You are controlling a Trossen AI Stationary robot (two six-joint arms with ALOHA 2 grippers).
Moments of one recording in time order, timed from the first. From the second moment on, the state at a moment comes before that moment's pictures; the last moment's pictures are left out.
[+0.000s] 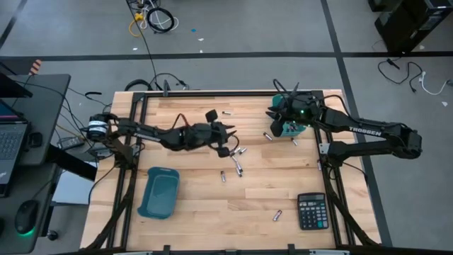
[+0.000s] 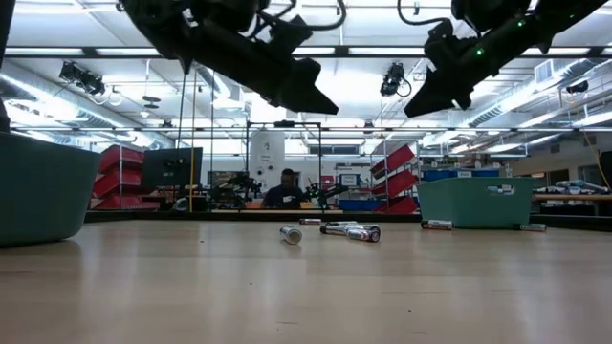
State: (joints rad) left arm 0.06 1.63 0.91 0.43 -0.40 0.26; right arm -0.43 0.98 0.66 -0.19 0.12 0.10
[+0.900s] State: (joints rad) left arm 0.34 1.63 1.03 0.05 -0.08 0.11; right arm -0.43 1.14 0.54 0.13 0.24 0.02
